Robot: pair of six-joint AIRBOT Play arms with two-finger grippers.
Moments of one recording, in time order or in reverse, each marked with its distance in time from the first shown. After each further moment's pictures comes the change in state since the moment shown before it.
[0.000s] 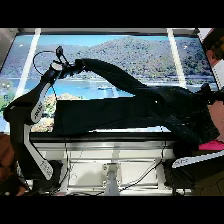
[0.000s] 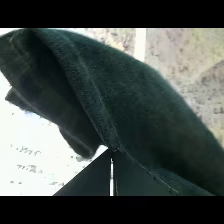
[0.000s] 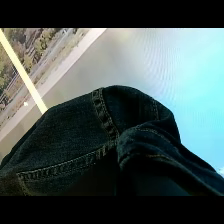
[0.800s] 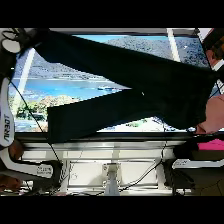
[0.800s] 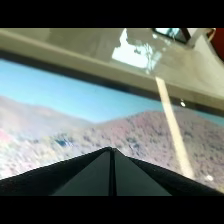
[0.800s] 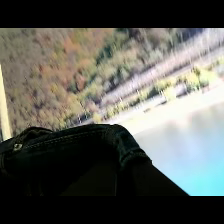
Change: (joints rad) left arm 0.163 0.426 0.000 0.266 0.054 0.062; right arm 0.027 0.232 0.140 0.013 -0.066 -0.104
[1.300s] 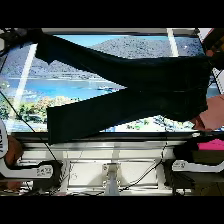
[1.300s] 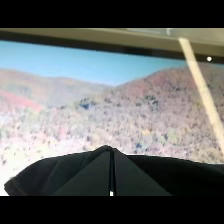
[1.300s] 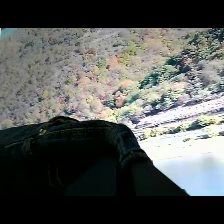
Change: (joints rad) left arm 0.035 0.119 0.001 0.198 -0.291 -0.053; right arm 0.167 0.084 0.019 -0.071 -0.047 -0.005
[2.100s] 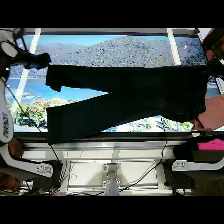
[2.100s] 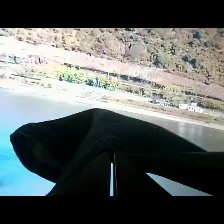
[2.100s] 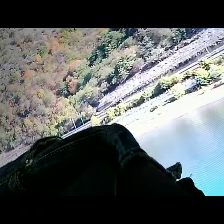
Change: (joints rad) left arm 0.011 -0.205 0.000 0.205 -0.257 -0.256; right arm 0.046 -0.078 -0.031 -0.262 -0.079 0.357
